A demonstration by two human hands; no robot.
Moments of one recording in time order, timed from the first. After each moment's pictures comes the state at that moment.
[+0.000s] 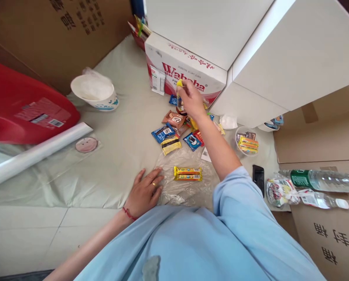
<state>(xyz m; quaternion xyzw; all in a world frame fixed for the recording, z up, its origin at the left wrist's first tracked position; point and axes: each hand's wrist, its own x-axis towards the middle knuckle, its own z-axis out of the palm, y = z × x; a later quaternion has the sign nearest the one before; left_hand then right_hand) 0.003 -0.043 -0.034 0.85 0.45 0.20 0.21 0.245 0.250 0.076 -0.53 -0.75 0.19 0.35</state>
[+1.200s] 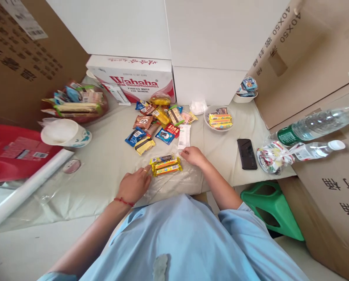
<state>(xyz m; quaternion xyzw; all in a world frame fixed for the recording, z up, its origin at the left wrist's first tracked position) 0.068 -0.018 0.025 0.85 0.49 -0.15 0.10 0.350 -0.008 -0.008 -0.69 -0.56 0.42 0.19</state>
